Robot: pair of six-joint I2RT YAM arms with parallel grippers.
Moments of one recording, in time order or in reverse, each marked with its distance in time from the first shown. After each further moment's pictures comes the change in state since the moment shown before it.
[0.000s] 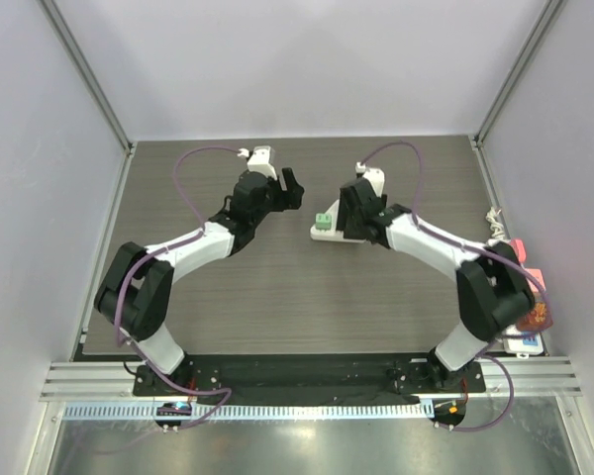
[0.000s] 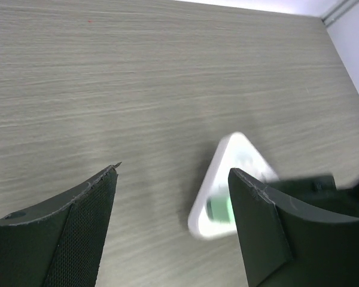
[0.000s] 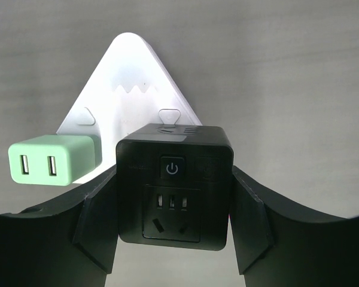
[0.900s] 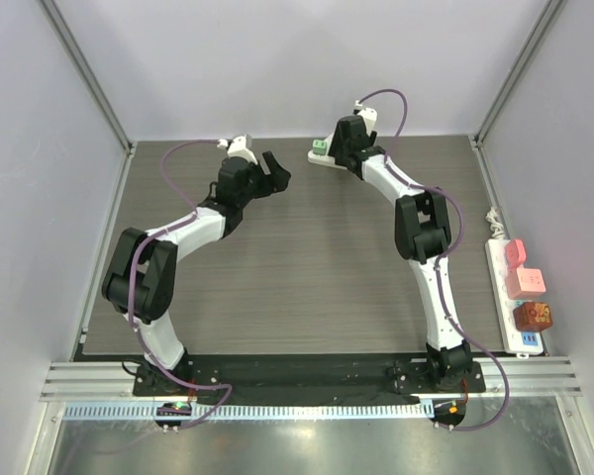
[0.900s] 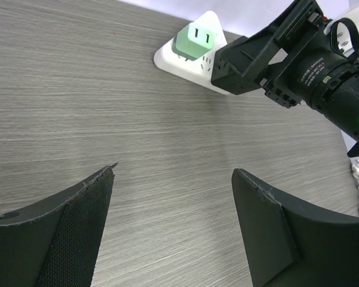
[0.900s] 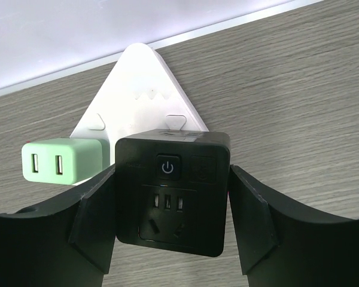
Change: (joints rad) left arm 0.138 0.088 0.076 0.011 0.121 -0.131; right arm -0.189 0.777 0.946 0.109 -0.056 -0.041
